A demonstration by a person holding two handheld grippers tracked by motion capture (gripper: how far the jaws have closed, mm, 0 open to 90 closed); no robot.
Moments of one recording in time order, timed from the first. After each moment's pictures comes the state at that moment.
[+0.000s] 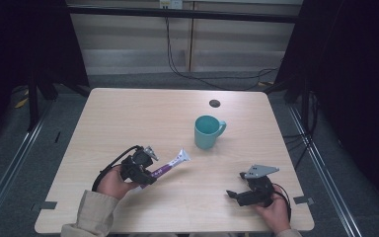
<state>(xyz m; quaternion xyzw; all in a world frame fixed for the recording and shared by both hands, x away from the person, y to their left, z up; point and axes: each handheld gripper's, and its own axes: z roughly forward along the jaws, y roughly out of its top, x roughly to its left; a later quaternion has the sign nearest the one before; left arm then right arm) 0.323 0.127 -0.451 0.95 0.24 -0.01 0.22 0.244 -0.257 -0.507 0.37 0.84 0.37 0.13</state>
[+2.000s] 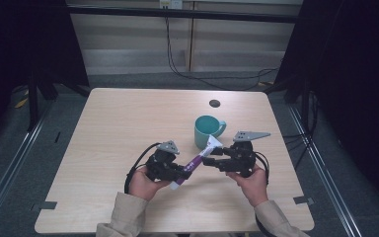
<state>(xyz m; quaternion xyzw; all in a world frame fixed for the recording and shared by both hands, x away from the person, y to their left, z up) 0.316 0.066 -0.444 0.88 0.21 -0.07 0.42 0.301 -0.202 -0.428 0.36 0.76 0.54 0.01</state>
